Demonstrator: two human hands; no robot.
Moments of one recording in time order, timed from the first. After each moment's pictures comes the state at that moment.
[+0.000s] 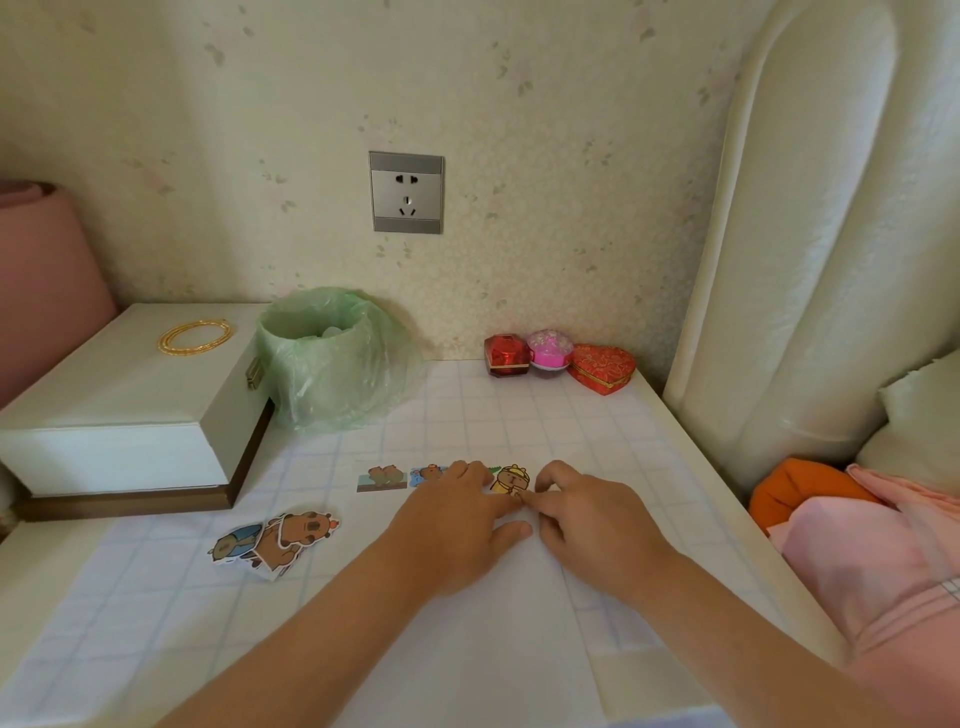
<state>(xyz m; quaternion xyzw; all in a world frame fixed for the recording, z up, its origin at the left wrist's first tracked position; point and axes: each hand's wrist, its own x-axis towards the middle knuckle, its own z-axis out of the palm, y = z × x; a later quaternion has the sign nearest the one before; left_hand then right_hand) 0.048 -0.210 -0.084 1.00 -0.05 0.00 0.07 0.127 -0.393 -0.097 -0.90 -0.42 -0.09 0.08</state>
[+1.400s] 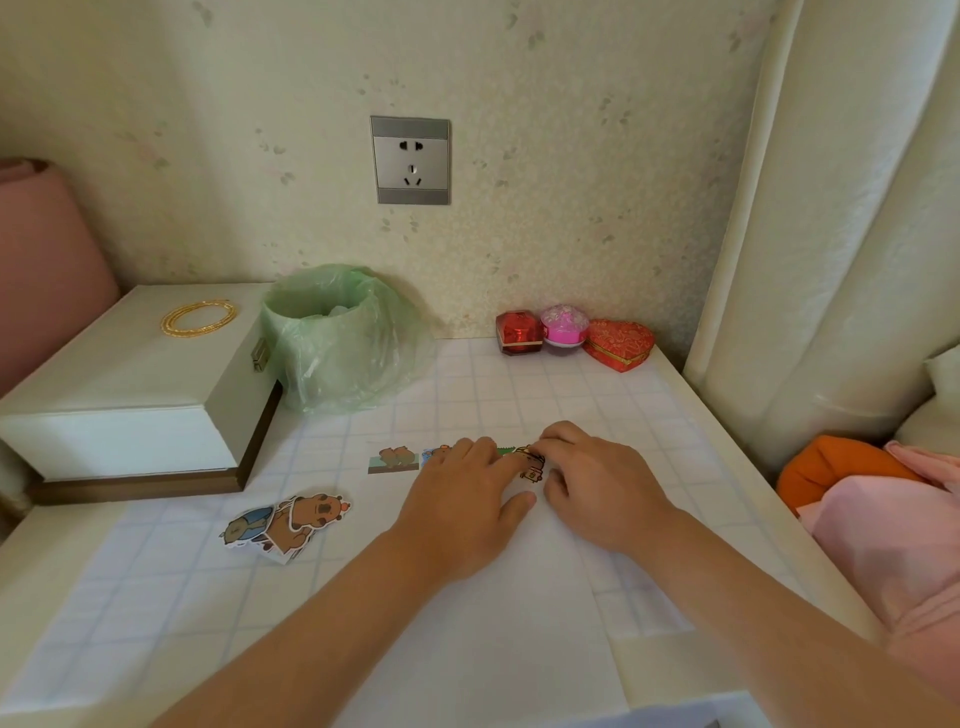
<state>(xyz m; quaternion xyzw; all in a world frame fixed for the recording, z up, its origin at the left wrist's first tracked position) 0.052 -0.207 -0.096 0.99 -0.03 0.06 0.09 0.149 -0.376 -0.103 -0.90 -0.40 -0.08 0.11</state>
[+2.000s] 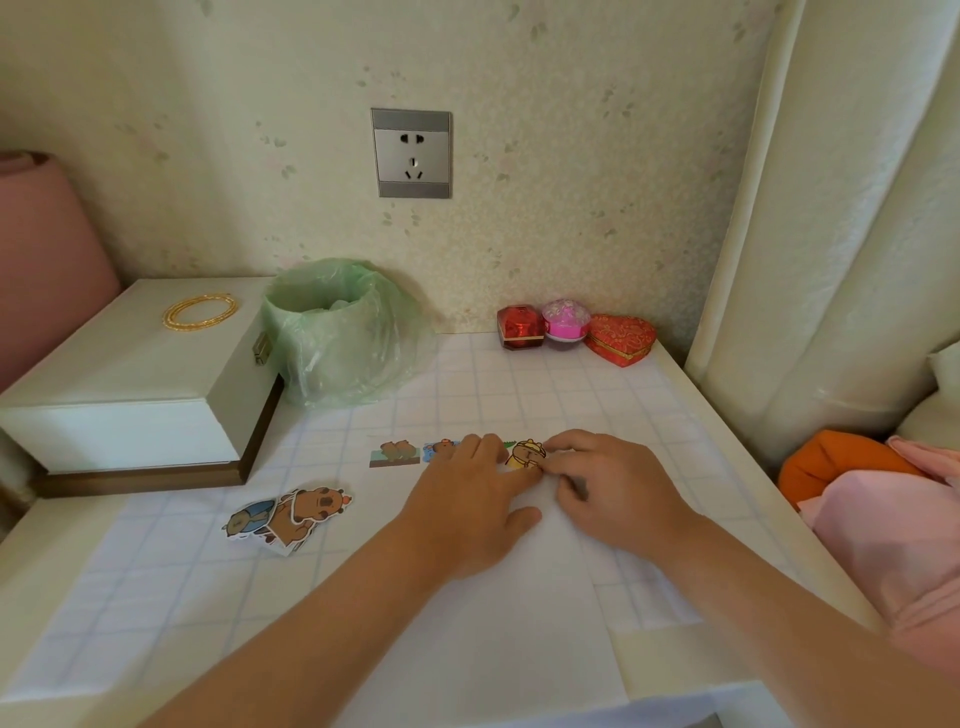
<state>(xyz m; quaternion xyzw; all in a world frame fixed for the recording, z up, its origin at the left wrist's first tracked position) 0.049 -0.210 -0.088 1.00 -0.06 0.02 0.04 0.148 -0.392 -0.109 -0.87 -0.44 -0.14 0.18</state>
